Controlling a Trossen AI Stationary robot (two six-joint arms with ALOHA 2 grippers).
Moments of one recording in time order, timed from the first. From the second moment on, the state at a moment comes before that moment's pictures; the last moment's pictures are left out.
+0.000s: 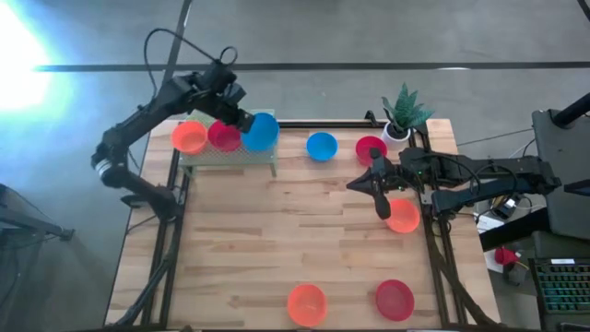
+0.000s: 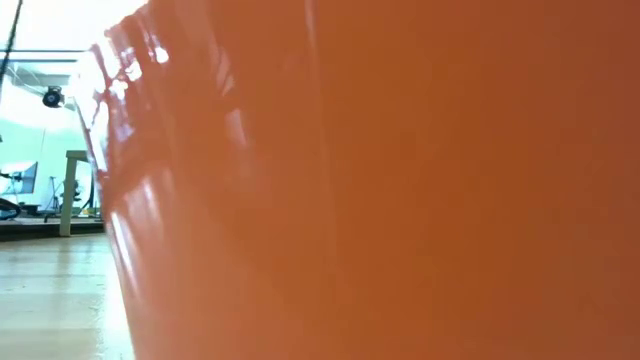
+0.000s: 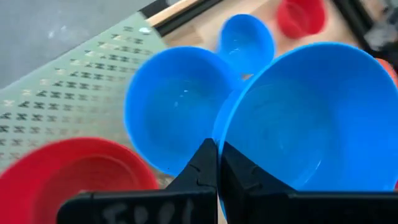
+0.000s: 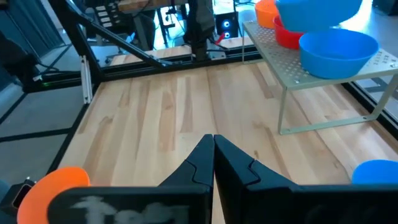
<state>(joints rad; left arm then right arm) 0.75 1.43 1.58 -1.10 0.22 -0.26 0.01 0.92 0.85 -0.29 -0.02 0.18</state>
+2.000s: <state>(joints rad) 0.77 1.53 1.66 -1.07 0.11 -0.21 0.01 0.92 0.85 -0.27 -0.02 0.13</state>
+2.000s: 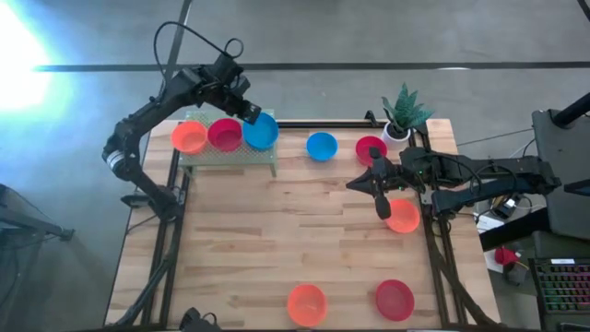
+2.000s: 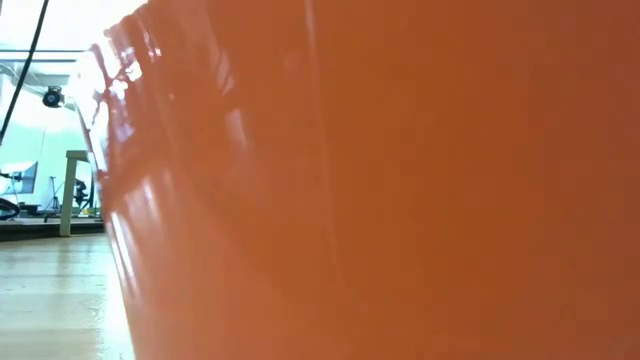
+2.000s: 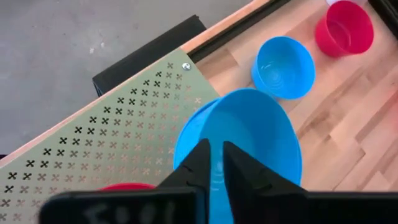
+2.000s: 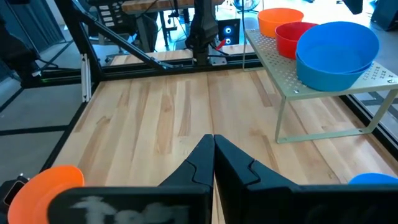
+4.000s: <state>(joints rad) 0.17 1.02 1.31 -0.83 -0.21 -0.25 -0.30 1.14 0.85 -0.69 0.25 0.92</state>
